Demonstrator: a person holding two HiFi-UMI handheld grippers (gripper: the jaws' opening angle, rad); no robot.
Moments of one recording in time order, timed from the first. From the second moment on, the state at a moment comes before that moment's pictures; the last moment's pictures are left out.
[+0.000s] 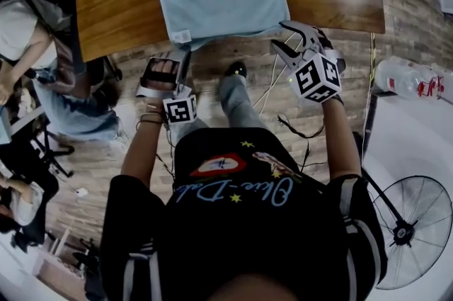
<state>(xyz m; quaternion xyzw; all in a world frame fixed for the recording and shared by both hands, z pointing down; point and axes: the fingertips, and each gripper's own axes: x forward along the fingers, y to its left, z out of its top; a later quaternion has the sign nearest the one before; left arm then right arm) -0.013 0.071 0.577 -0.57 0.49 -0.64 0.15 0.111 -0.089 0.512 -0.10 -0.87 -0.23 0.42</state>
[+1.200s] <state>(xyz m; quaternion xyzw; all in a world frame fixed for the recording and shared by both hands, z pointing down) -0.040 0.072 0.489 -0.58 0.63 -0.52 -0.01 0.122 -0.132 0.472 -0.10 -0.94 -0.06 0.33</state>
